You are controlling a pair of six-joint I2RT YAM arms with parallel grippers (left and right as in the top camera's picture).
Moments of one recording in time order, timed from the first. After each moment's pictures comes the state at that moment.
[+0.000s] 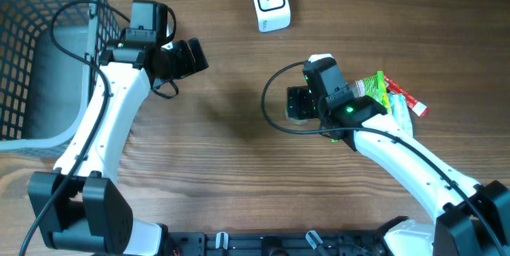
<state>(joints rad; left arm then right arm) -0.12 1.64 1.35 -0.85 0.09 -0.47 0.51 1.48 0.92 -0.42 0.14 0.34</state>
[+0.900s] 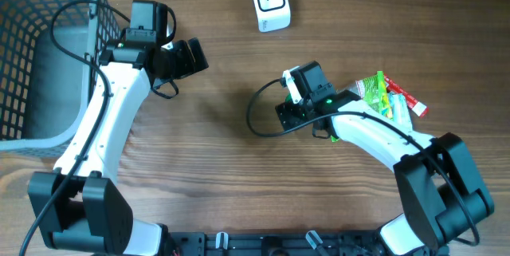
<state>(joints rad) -0.12 1.64 1.35 -0.85 0.09 -0.47 0.51 1.72 0.92 -0.33 -0.02 0.03</state>
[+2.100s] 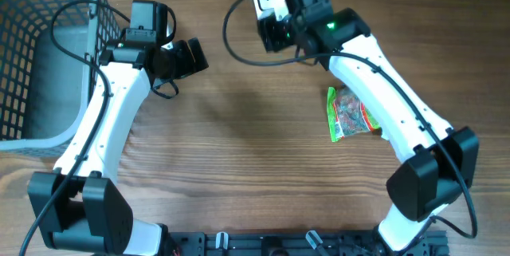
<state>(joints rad) -0.12 1.64 1.35 -0.85 0.09 -0.47 0.48 1.87 1.73 -0.67 -0.02 0.04</state>
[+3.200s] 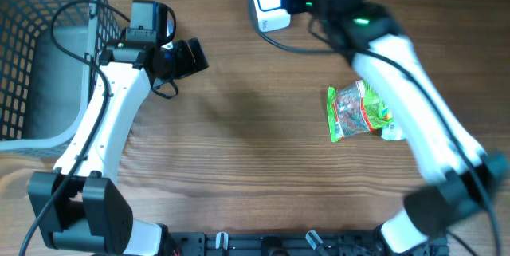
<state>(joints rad) -0.12 1.64 1.35 -0.85 0.09 -0.47 0.41 1.74 1.76 -0.59 0.08 0.18</state>
